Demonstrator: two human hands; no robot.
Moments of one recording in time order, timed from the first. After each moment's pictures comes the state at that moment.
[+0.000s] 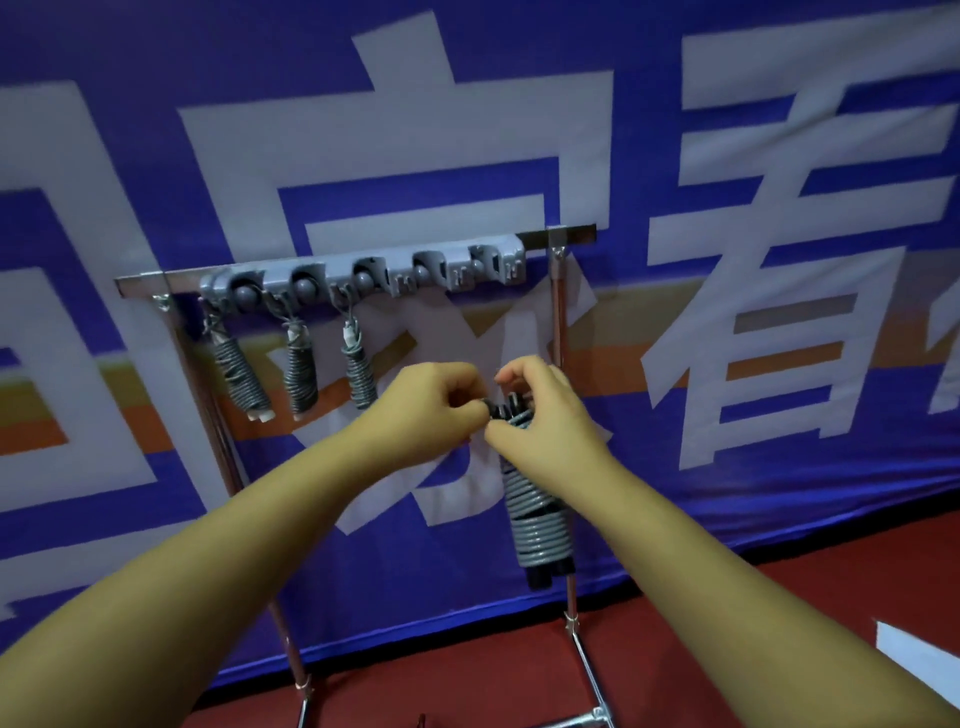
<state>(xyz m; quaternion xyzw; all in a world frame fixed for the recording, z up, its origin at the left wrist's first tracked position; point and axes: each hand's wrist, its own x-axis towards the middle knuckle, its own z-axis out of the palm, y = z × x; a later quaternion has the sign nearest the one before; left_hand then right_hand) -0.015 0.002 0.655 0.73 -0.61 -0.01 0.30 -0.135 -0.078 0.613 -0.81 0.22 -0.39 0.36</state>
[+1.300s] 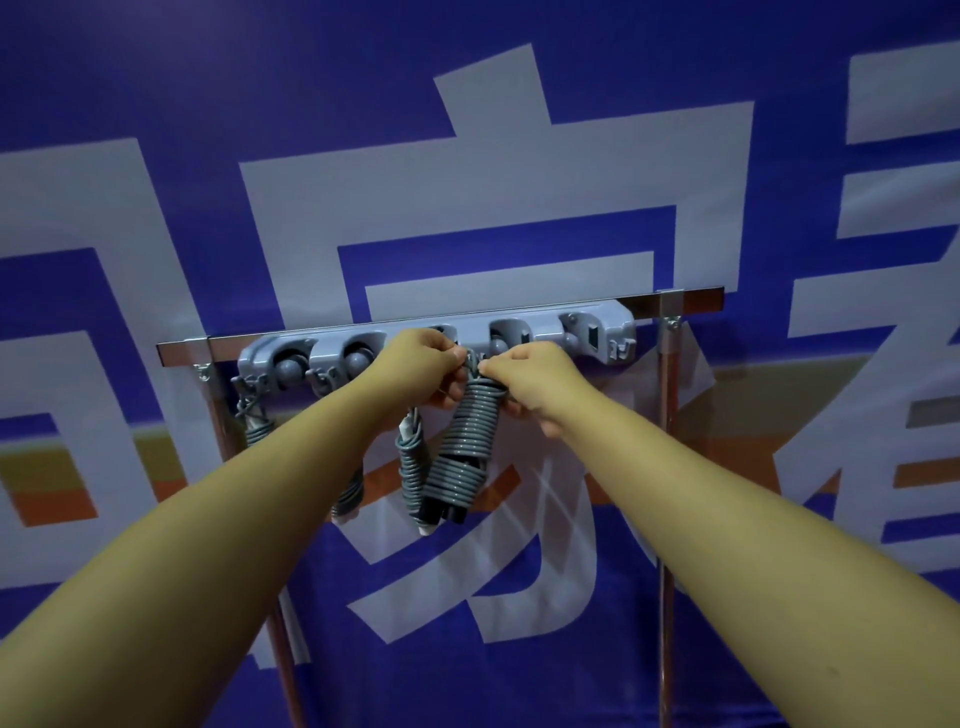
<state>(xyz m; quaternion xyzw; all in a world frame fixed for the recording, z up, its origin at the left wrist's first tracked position) 0.152 -0.102 0.718 0.73 -0.42 -0.13 0.53 0.067 -0.202 0.687 -0.71 0.22 -0.35 0.57</state>
